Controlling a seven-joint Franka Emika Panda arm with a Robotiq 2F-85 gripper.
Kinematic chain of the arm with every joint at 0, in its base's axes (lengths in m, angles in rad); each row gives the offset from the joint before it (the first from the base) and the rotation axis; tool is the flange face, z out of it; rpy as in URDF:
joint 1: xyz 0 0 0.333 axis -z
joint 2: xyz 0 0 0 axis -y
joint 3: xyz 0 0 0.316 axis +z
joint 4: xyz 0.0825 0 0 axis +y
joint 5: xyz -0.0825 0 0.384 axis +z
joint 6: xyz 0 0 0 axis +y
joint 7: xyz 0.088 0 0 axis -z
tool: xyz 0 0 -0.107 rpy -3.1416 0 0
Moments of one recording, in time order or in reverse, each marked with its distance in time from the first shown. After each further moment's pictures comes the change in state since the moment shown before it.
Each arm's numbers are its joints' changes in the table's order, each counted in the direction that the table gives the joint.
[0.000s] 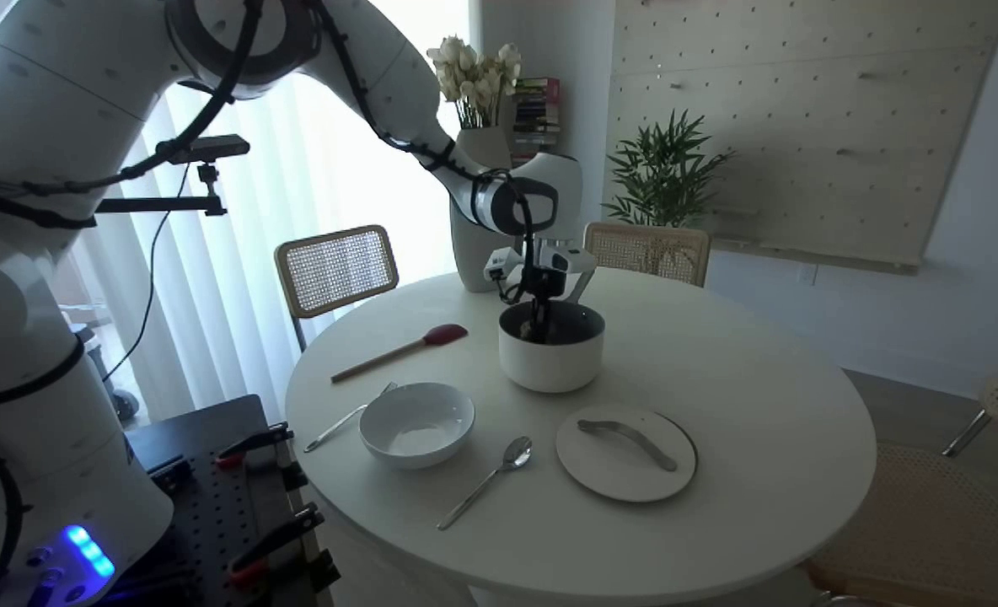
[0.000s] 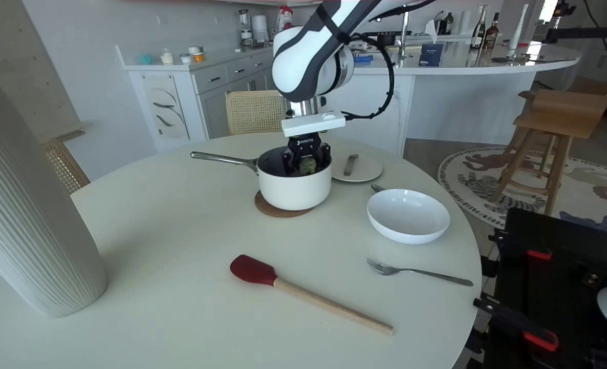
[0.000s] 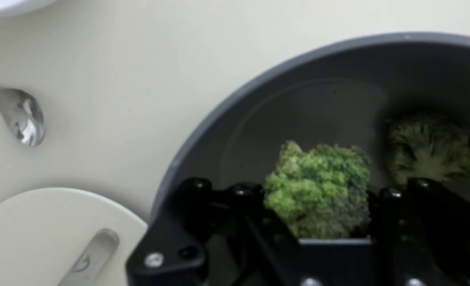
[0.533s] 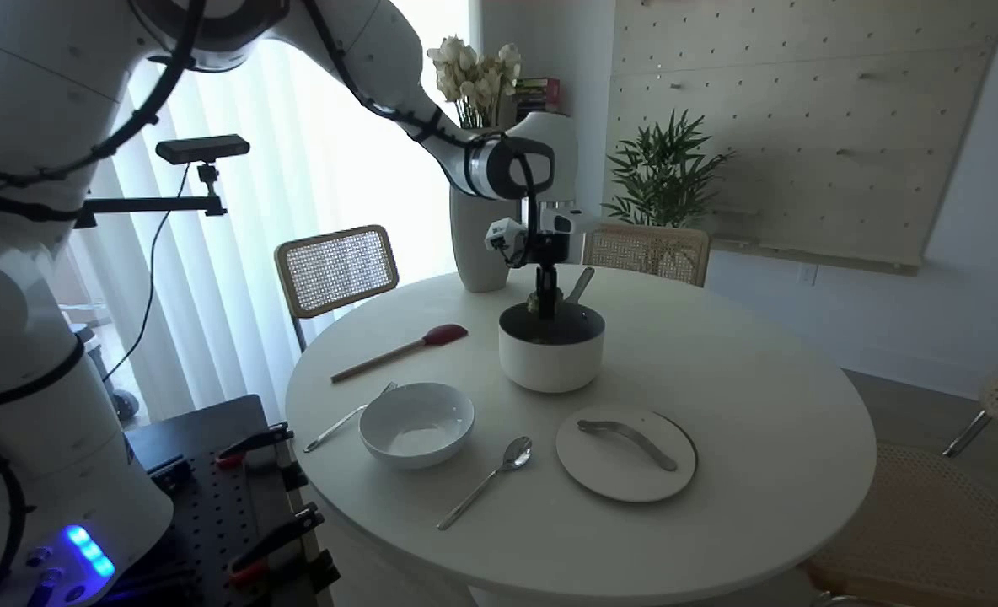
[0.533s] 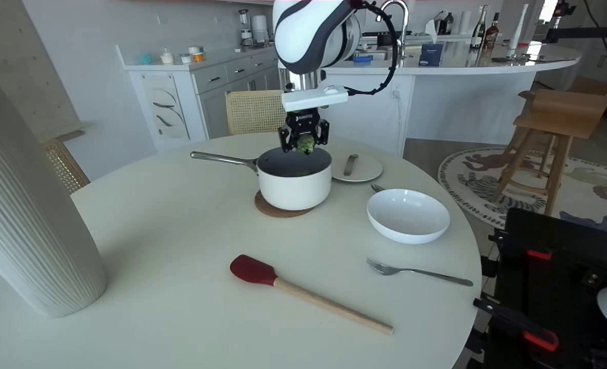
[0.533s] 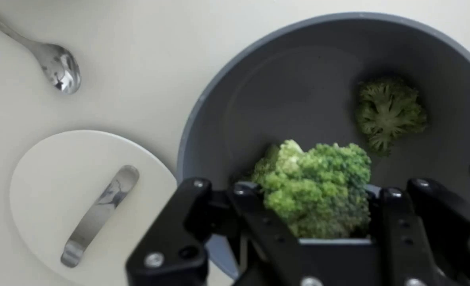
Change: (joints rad) arm -0.003 0.114 -0.001 0.033 -0.073 -0.001 0.000
